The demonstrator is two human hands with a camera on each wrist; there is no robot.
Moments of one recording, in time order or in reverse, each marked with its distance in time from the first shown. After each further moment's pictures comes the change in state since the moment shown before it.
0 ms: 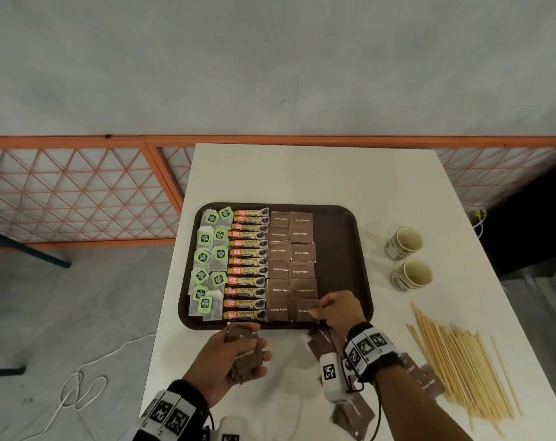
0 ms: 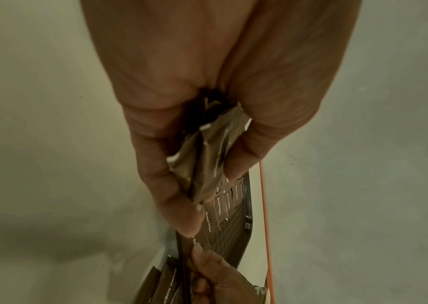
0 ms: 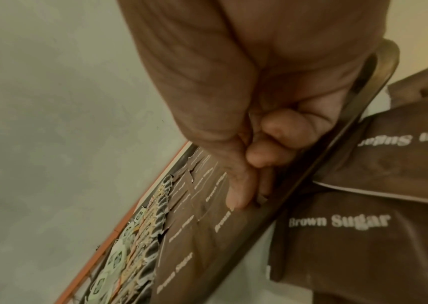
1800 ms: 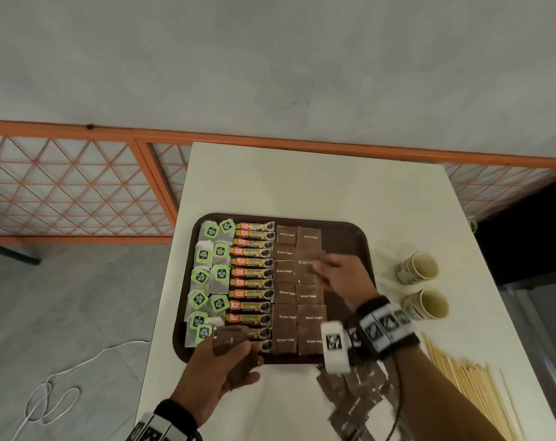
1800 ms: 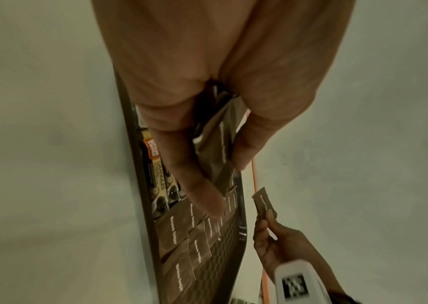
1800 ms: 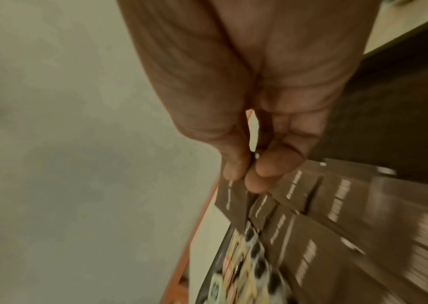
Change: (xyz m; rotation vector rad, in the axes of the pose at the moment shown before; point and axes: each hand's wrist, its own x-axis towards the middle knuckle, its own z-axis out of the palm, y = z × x) left_hand 0.027 0.043 -0.020 -0.013 0.024 0.086; right_hand 0.033 -0.112 -0.030 0.327 -0.043 -0.176
